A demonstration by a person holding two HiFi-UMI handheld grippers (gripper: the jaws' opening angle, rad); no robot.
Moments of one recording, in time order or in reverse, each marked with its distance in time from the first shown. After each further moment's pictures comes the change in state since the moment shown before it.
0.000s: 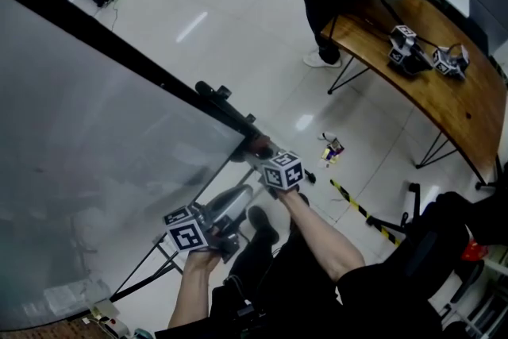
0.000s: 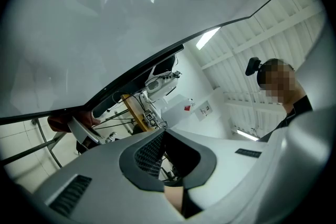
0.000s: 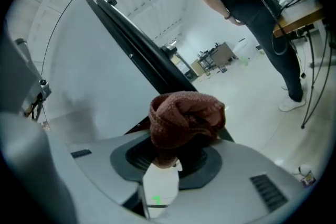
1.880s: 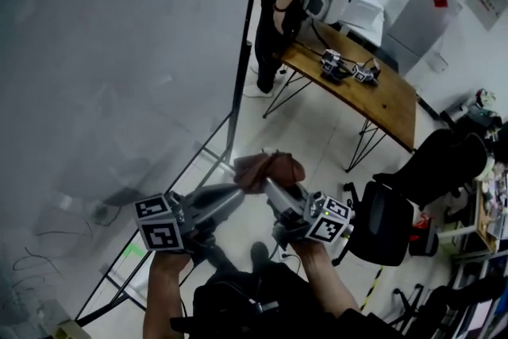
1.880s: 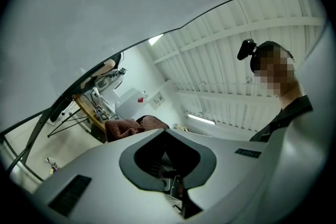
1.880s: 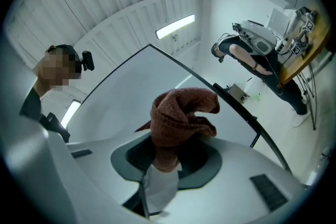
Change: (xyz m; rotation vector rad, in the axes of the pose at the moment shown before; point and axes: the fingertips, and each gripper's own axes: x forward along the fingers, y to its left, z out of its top) left arm -0.201 -0.185 -0.042 0.184 0.145 -0.465; right arm -0.236 0.374 0.039 0.023 -0.547 0.134
